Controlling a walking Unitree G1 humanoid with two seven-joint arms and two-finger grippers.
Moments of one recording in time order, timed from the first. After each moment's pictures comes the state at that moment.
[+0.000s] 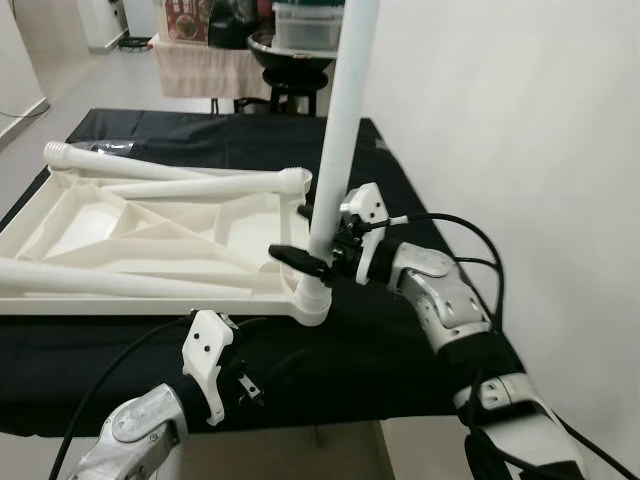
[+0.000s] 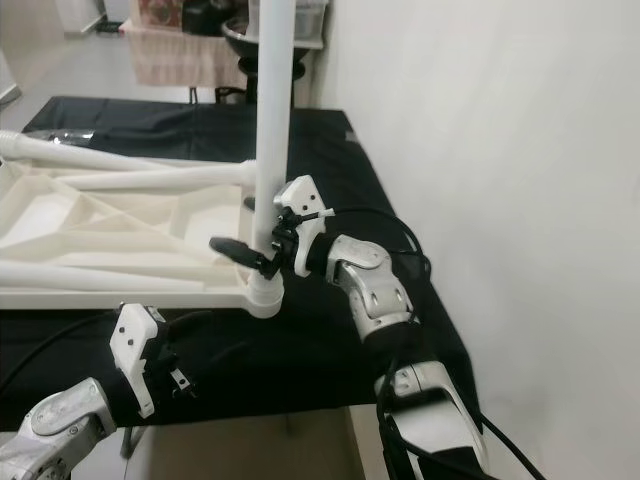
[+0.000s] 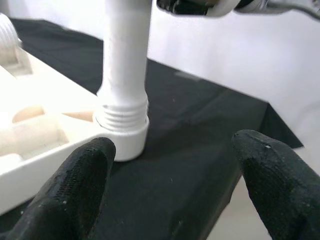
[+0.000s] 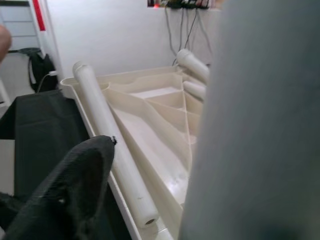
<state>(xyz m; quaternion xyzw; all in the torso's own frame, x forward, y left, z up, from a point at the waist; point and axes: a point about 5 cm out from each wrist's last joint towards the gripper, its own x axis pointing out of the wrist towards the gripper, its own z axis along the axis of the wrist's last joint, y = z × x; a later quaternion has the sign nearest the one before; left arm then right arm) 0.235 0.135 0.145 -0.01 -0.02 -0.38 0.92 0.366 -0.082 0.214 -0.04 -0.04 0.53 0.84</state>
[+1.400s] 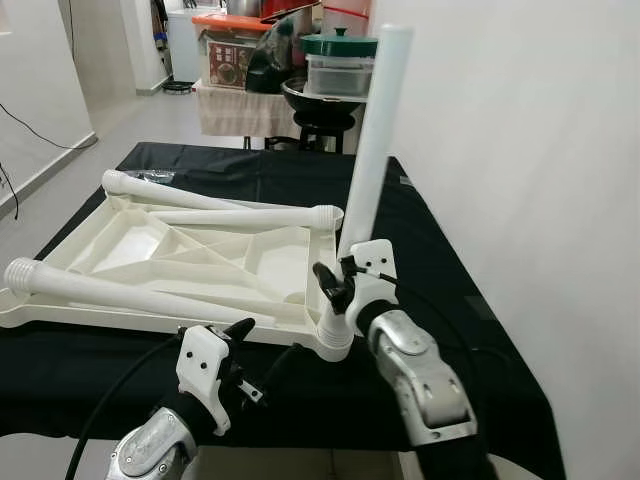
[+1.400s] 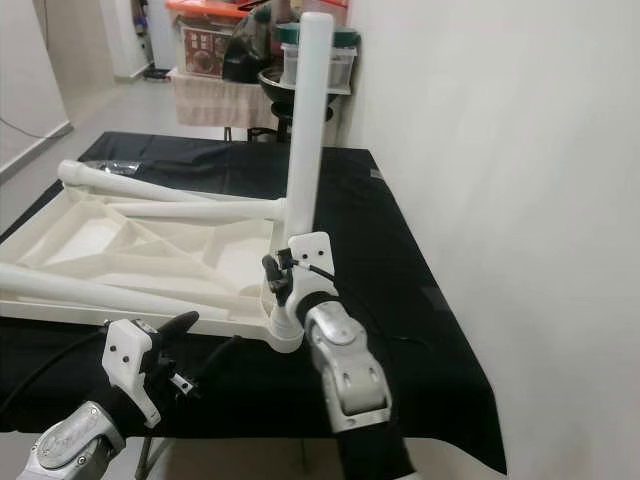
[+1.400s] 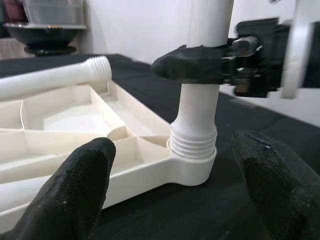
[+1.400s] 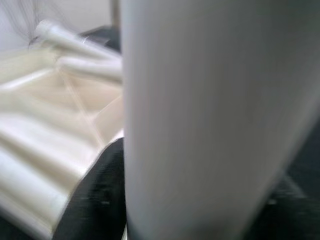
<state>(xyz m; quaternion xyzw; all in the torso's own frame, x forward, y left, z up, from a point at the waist) 0.223 0.132 0.133 -0.02 -0.04 -0.29 0.96 0.317 -0.081 0.163 -0.01 0.06 0.24 0.97</state>
